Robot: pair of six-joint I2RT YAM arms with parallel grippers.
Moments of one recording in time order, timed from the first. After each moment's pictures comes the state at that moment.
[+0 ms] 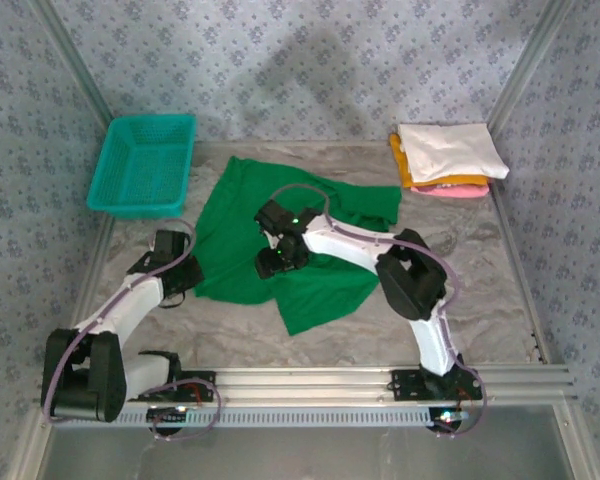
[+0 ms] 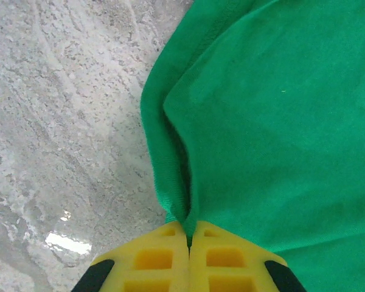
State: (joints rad) left arm -0.12 1.17 0.57 -0.48 -0.06 -0.56; right arm 0.88 2.08 1.64 -0.82 -0.12 0.44
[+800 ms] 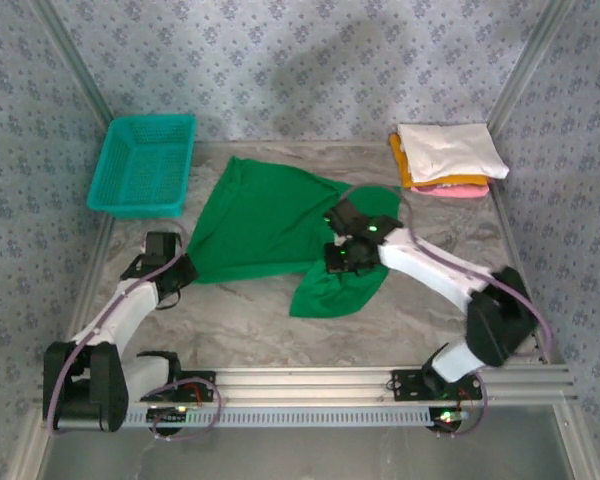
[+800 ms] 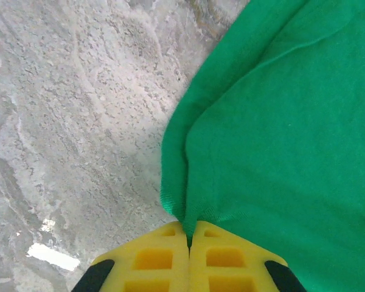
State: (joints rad) left arm -0.06 1.10 0.54 -0.46 -0.04 -0.57; right arm 0.68 1.45 1.10 -0.79 -0.06 0.52
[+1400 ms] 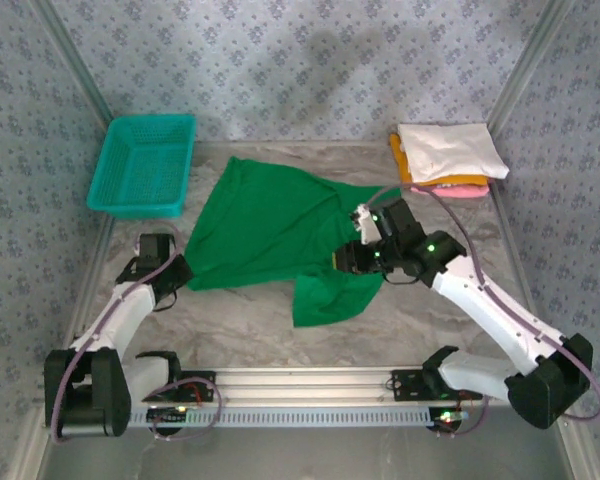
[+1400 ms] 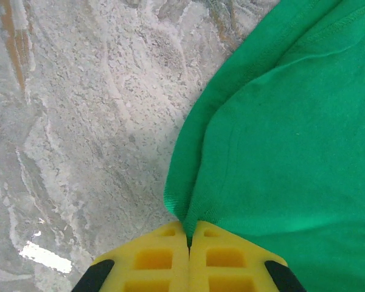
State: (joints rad) left arm -0.02 1.08 0.53 -0.46 -0.04 -0.57; right arm 0.62 1.15 1.07 -0.76 -0.36 0.48
